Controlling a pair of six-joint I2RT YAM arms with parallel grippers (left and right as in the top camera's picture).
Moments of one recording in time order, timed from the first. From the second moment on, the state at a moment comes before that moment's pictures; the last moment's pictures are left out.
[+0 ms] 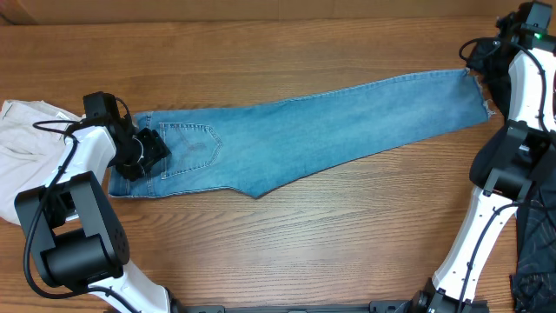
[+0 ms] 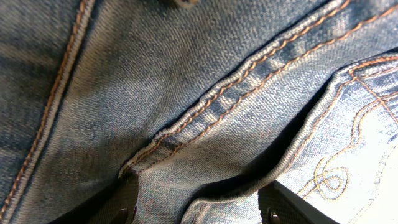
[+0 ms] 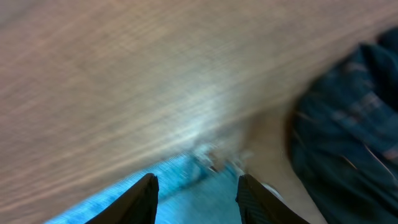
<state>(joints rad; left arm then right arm) 0.29 1.89 1.19 -0.71 0.24 -0.34 -0.38 2.60 2.46 -0.95 -0.12 0.10</state>
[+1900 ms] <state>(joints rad) 0.29 1.89 1.19 -0.70 0.24 -0.34 -0.42 2.55 2.29 -1.11 -0.29 -0.03</state>
